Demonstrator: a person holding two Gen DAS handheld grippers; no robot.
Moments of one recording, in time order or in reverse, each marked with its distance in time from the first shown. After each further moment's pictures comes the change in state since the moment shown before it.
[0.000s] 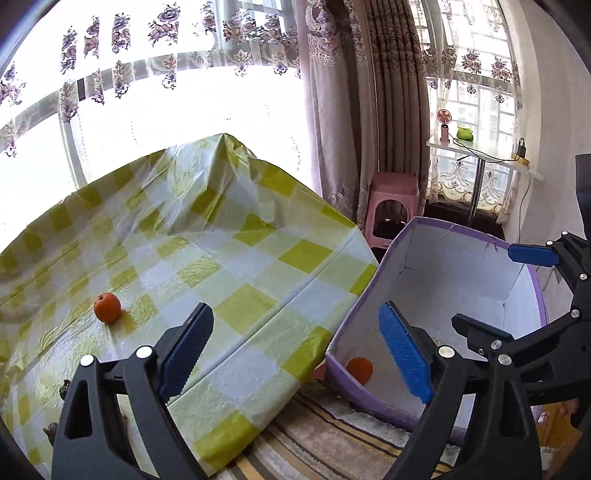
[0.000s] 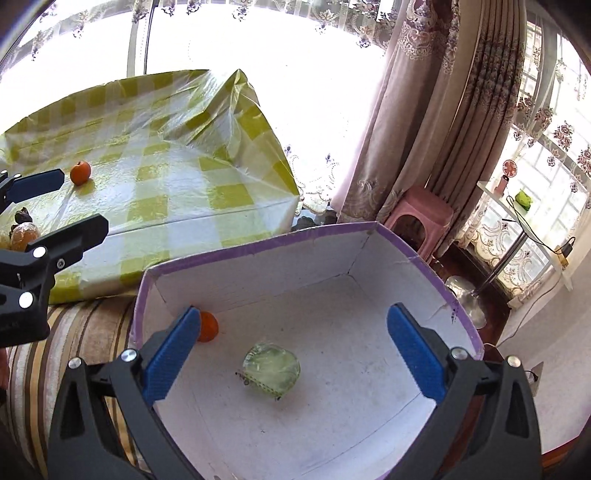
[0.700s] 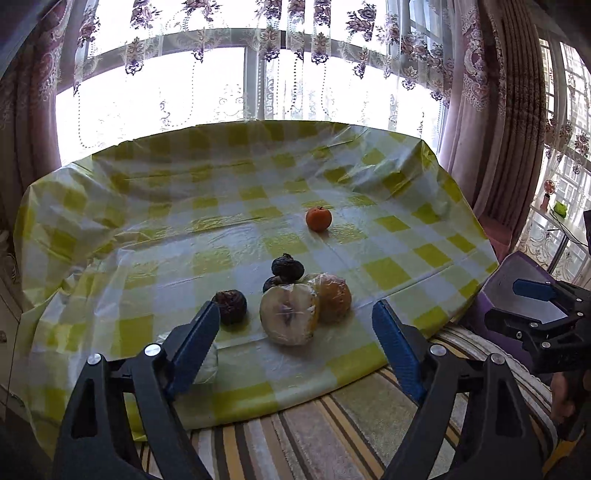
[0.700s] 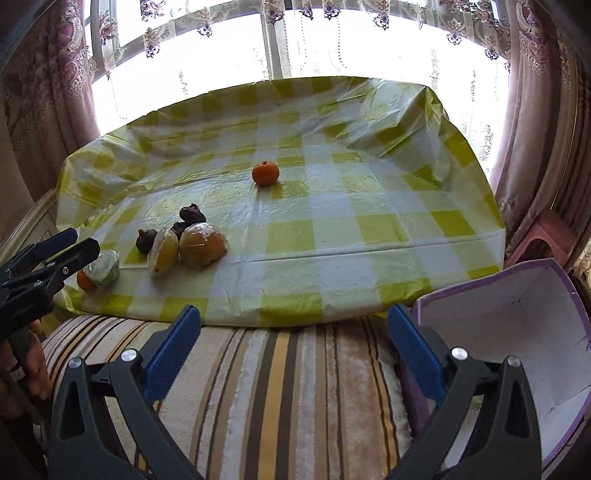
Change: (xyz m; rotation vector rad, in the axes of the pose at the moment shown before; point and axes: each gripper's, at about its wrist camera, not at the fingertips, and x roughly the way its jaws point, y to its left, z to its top) left arm -0.159 0.172 -0.123 -0.398 0.016 0.326; right arm -0.028 0.169 0.008 -0.141 0.005 0.466
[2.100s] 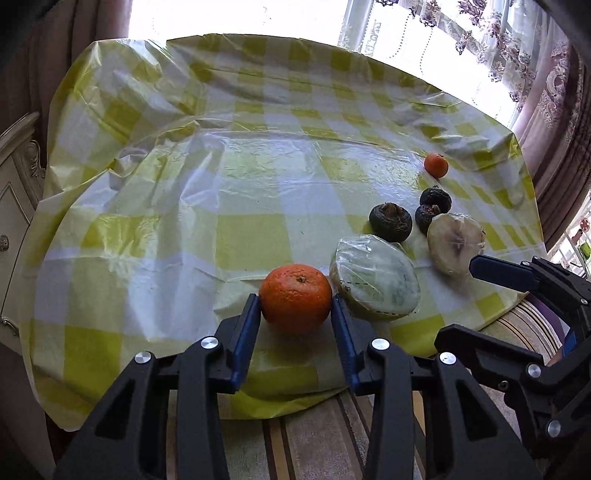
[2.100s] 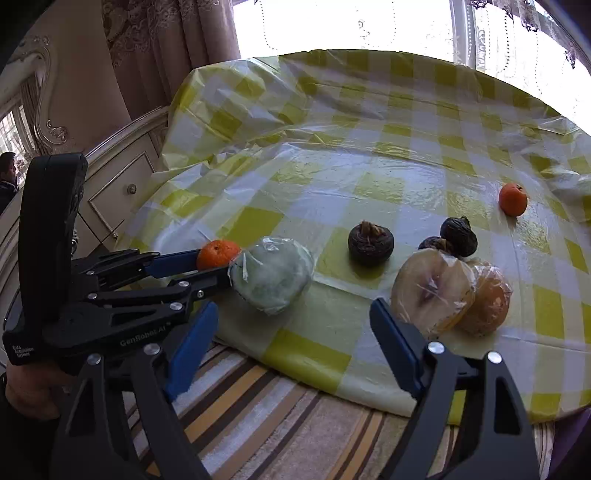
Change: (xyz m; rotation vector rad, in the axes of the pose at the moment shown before) left arm 0.038 0.141 -0.049 -0.234 0.235 0.050; right arm 0.093 0.209 0.029 -0.308 0.128 0.346
